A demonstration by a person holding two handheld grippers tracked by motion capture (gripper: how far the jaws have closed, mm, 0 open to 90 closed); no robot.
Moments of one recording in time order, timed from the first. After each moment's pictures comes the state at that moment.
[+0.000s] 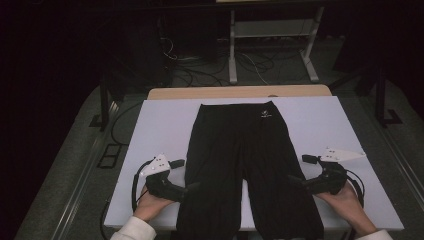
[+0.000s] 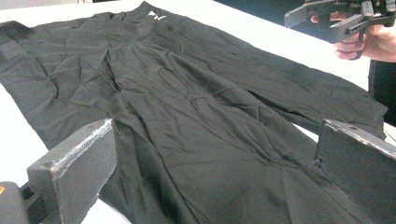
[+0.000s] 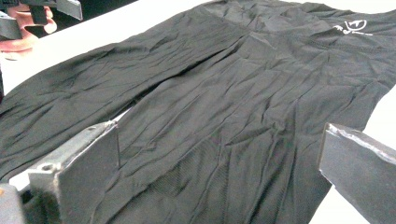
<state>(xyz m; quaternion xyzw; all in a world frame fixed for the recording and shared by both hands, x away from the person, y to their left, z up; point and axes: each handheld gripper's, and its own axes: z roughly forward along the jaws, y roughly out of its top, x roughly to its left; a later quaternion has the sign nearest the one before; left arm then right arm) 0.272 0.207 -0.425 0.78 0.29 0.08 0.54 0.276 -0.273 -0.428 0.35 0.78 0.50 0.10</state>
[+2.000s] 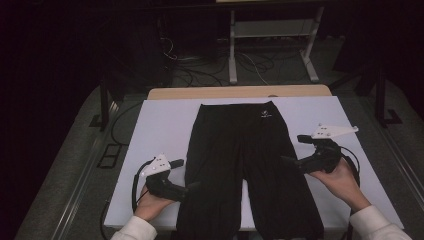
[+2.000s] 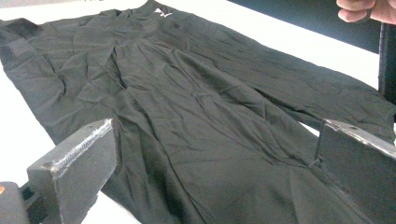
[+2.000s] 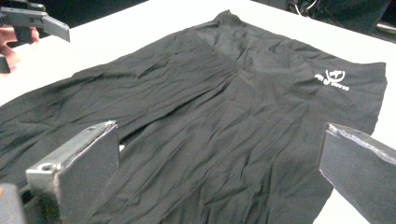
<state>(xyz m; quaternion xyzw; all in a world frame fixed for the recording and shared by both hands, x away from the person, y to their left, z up) 0.272 0.206 -0.425 0.79 0.30 0.09 0.53 0.312 -0.251 -0.375 0.34 0.80 0.47 0.13</state>
